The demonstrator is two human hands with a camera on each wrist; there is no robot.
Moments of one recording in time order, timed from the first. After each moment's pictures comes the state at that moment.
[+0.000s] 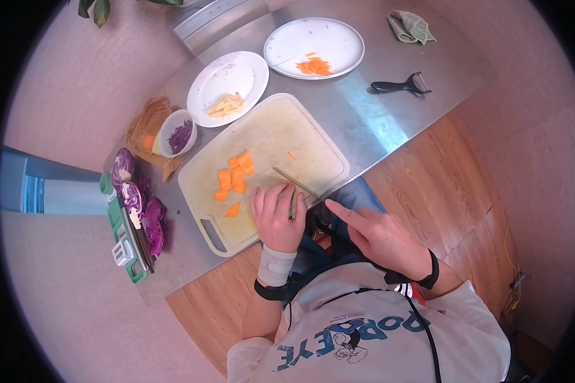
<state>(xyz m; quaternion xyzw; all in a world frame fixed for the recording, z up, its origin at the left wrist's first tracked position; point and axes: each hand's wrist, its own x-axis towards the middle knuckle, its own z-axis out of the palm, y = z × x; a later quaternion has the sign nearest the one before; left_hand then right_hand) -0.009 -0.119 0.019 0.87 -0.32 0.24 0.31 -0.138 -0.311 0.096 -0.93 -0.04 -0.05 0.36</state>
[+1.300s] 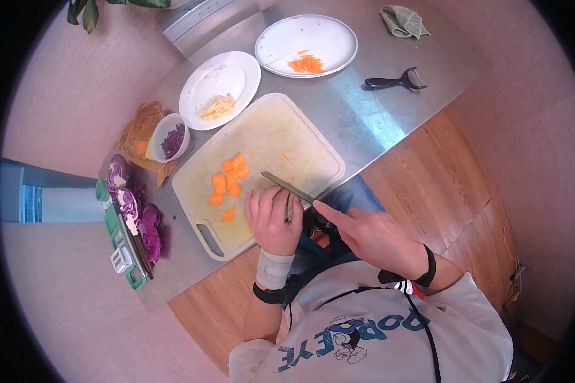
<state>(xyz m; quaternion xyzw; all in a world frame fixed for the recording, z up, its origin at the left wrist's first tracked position) -0.010 -0.118 0.020 0.87 -0.32 0.23 0.31 -0.129 -0.307 0.107 -0.94 -0.05 0.02 0.32</state>
